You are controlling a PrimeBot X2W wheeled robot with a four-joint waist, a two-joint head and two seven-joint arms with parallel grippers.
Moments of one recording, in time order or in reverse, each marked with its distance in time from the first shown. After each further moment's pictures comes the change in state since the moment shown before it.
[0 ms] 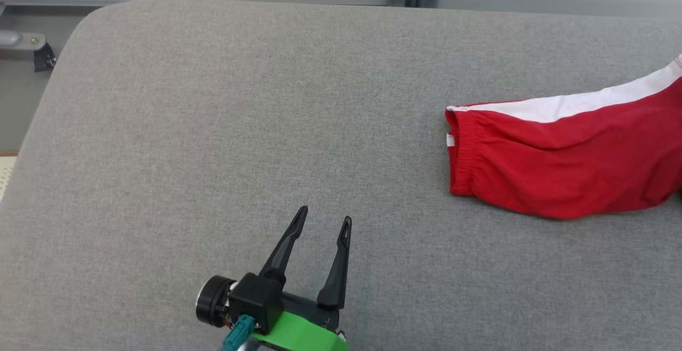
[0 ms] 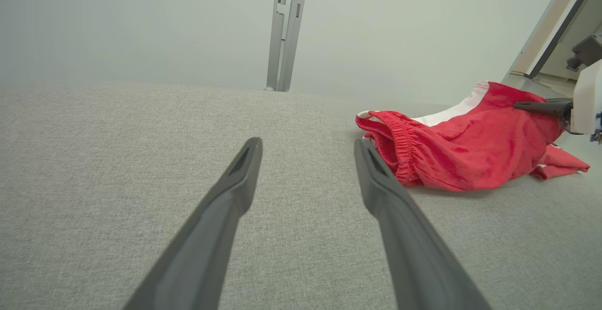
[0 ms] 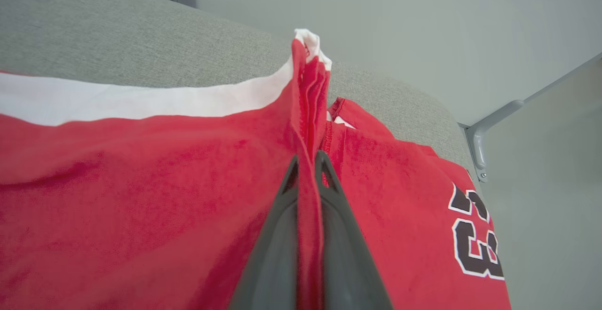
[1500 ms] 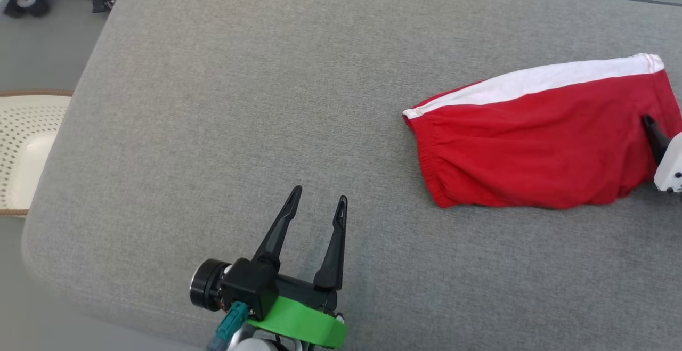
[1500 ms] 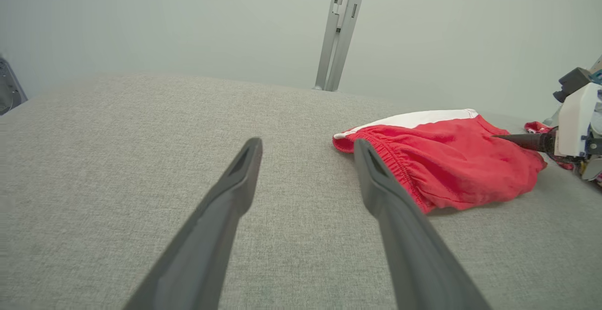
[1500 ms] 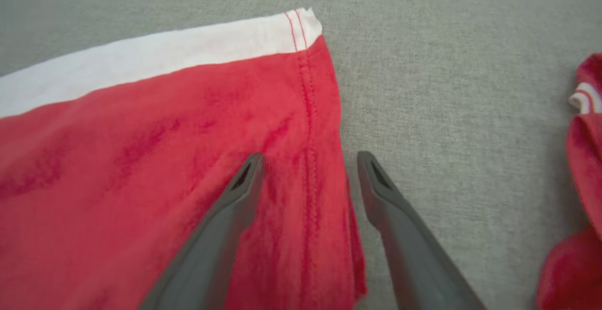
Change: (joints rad) left arm -0.063 0.048 -0.050 -0.044 -0.062 0.079 0.000; right arm 0.019 0.081 -0.095 -0.052 0.222 0.000 0.140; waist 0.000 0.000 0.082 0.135
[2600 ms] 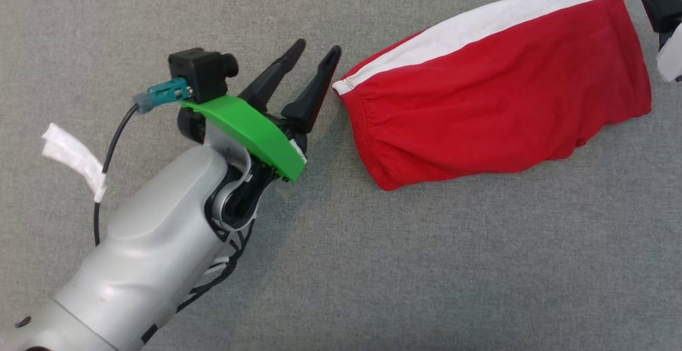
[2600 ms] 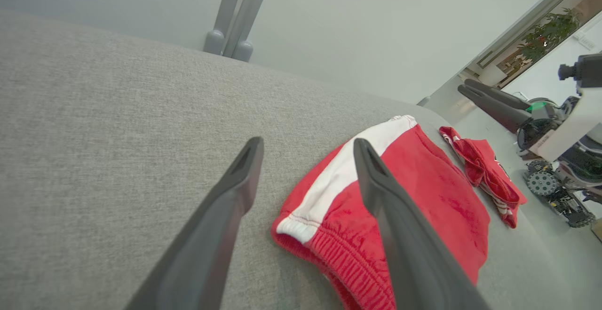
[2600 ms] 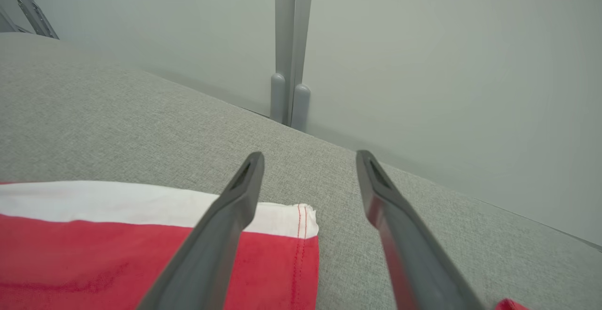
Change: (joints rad) left arm -0.760 0.190 -0.353 0.396 -0.872 -0.238 0.060; right arm -0.286 -0.155 0.221 -0.414 -0.055 0.000 -0.120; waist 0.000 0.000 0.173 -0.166
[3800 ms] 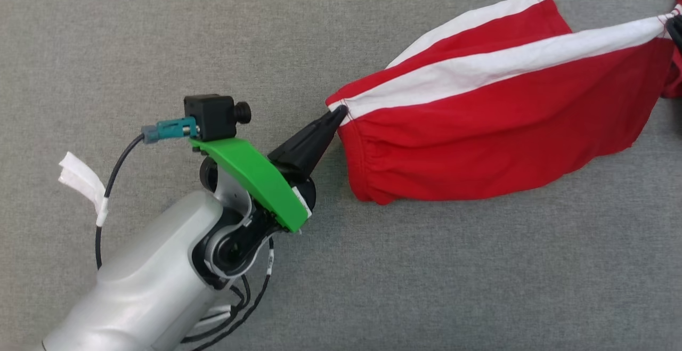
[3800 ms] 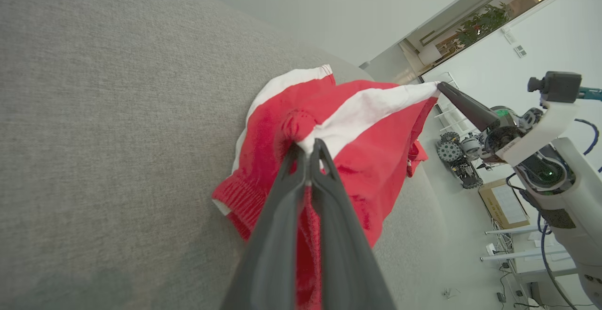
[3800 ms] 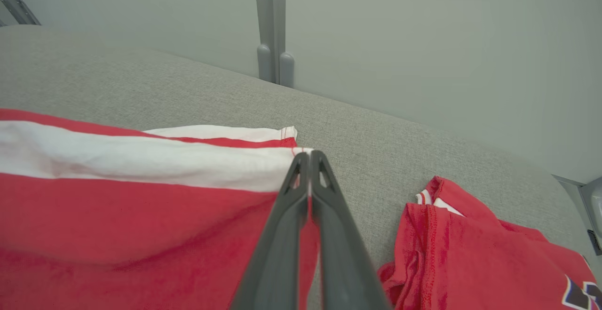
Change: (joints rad) left arm 0.168 0.101 0.016 -0.290 -0.144 0.054 0.168; right arm 0.568 -0.011 -0.588 -0.511 -0.121 0.000 0.316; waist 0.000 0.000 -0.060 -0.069
